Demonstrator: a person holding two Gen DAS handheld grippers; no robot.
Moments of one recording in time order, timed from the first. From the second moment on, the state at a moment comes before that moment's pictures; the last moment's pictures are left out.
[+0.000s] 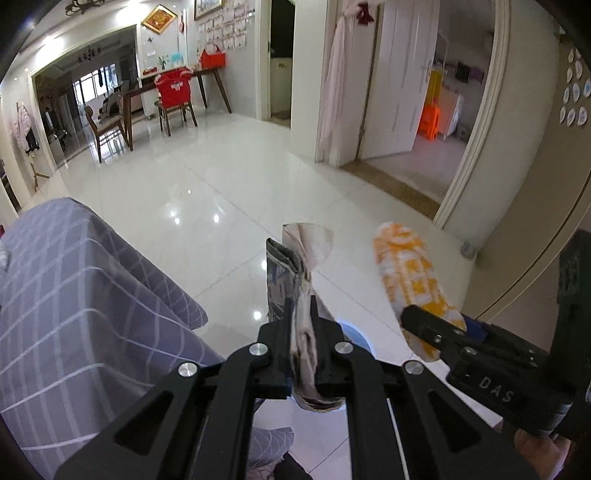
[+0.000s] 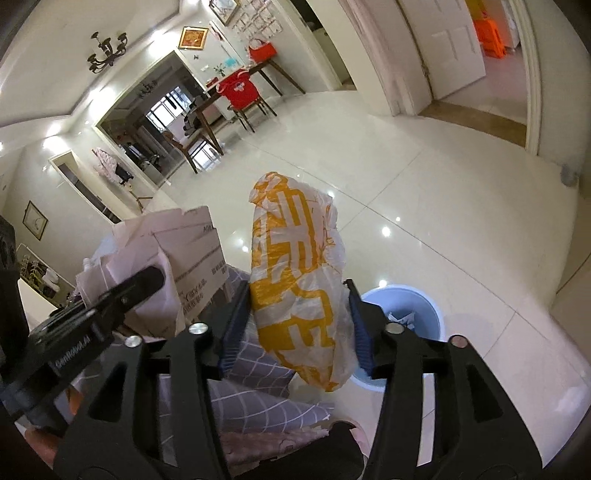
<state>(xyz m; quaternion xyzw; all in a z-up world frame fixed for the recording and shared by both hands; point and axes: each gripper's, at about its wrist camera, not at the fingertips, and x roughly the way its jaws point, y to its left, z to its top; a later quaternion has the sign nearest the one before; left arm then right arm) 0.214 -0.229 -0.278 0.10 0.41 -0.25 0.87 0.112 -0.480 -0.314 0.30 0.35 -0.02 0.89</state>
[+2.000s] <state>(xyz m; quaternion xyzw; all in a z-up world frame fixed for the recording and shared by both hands) 0.177 -0.066 -0.149 0.07 0.35 -0.14 0.93 0.090 -0.323 -0.184 0.26 0.28 0.08 0.92</state>
